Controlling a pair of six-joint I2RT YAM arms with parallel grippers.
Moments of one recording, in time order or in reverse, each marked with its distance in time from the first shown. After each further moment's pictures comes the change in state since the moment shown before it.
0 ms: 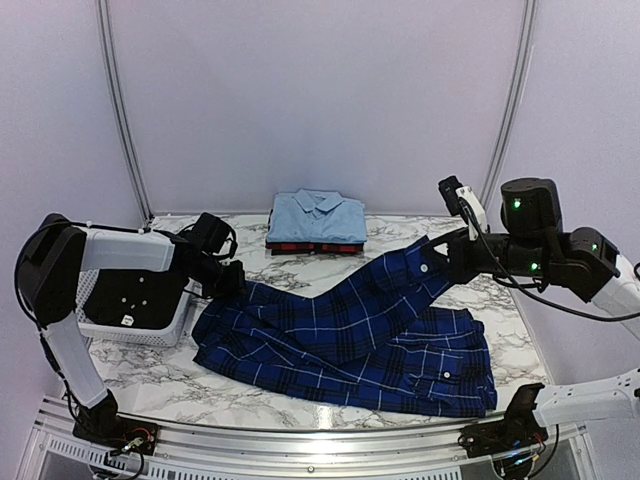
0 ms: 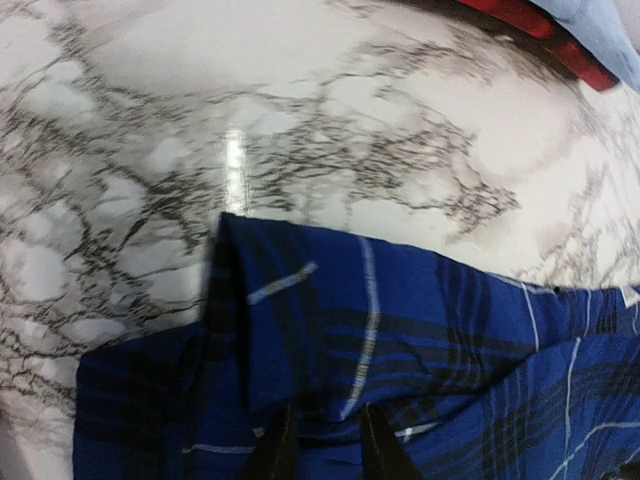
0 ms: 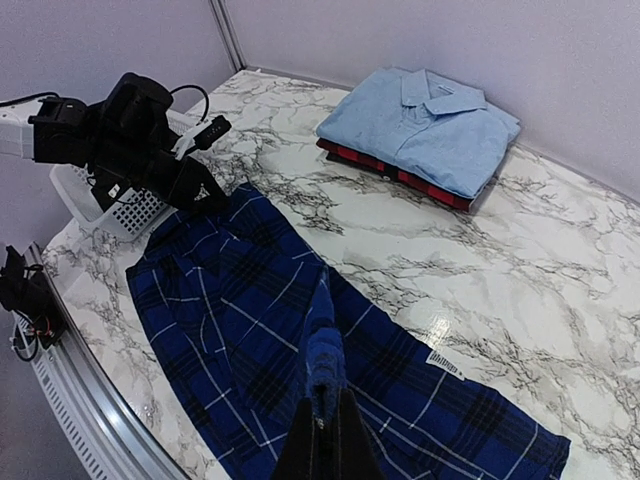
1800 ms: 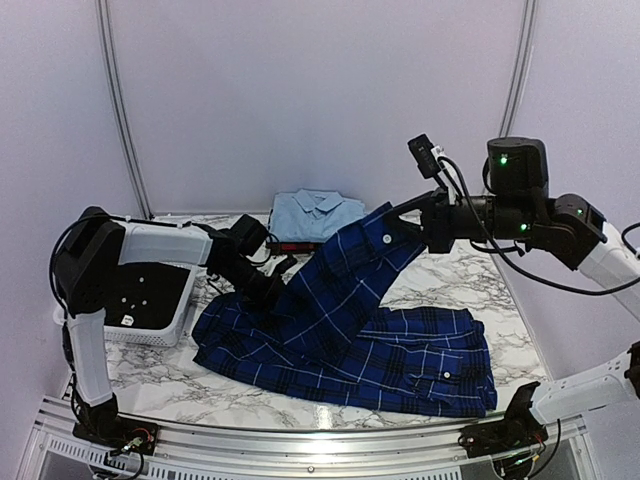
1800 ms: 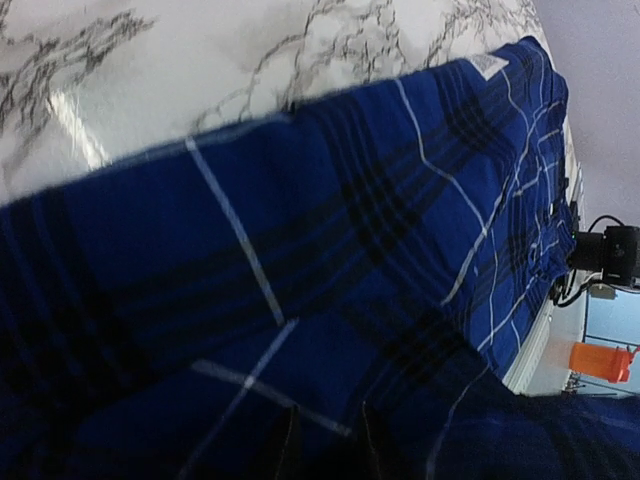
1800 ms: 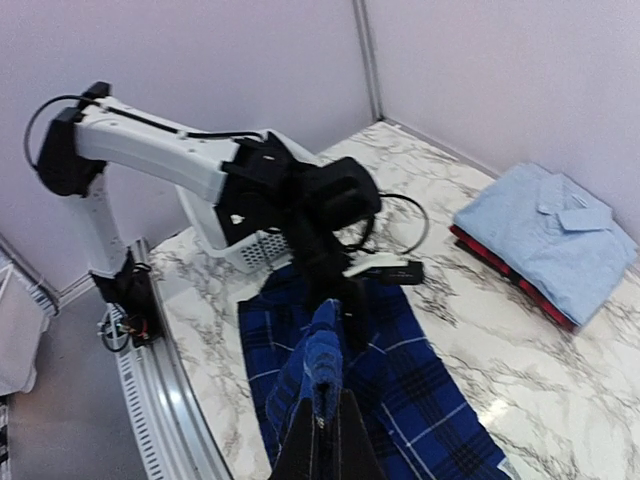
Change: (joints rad) left arm -0.115 0.233 0.298 -0.175 0.487 0.328; right arm 0.021 0.177 0.211 0.123 -0.352 -0.087
